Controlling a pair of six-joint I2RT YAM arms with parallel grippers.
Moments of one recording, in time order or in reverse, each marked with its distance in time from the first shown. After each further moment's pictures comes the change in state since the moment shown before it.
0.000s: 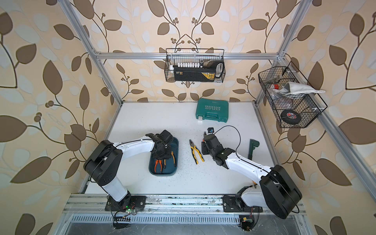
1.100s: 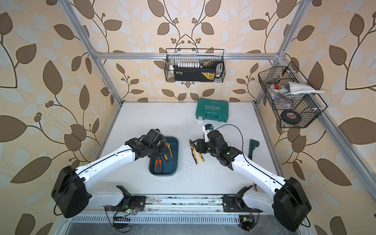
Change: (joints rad) left arm -0.058 -0.407 -0.099 0.034 0.003 -0.111; right arm 0.000 -0.143 0.042 -0.004 -0.446 0.192
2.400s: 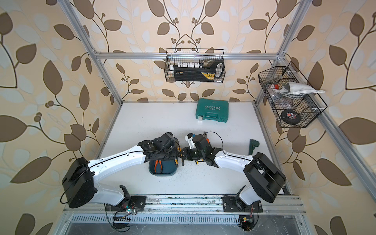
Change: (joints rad) left arm -0.164 0.111 0.070 0.055 -0.030 -0.064; right arm 0.136 0.344 0.025 0.271 -0.271 0.211
